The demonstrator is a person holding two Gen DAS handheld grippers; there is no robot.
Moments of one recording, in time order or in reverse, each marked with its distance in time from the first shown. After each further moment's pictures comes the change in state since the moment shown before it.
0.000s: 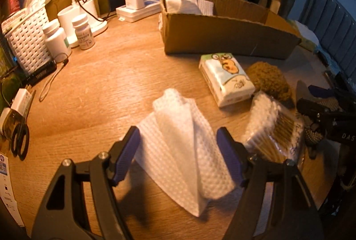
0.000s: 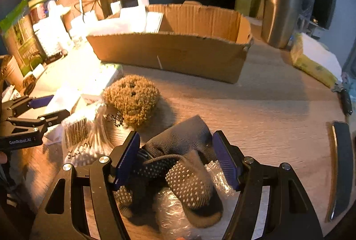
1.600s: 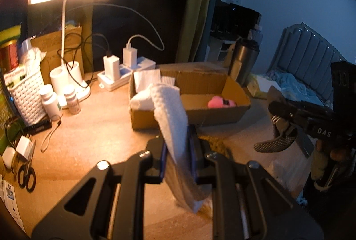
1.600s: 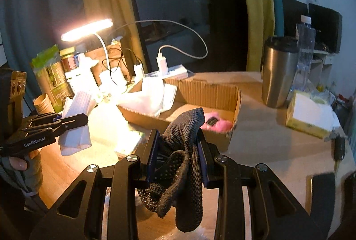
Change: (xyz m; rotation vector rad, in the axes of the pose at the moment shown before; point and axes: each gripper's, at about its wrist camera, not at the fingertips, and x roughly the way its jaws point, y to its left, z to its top) left arm -0.086 -0.033 0.053 0.001 -0.275 -0.149; right arm -0.084 -0.032 0.052 -0.028 -0.287 0.163
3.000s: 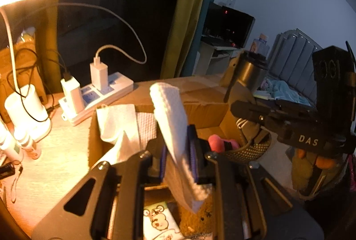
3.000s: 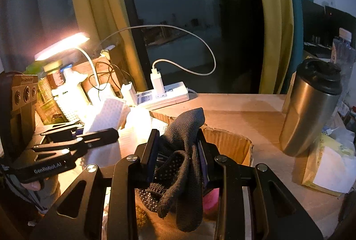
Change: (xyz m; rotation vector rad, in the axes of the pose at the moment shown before) left arm 0.102 -0.011 0.075 -0.004 -0.027 -0.092; right arm 0.094 -0.044 0.073 -0.024 0.011 0.078
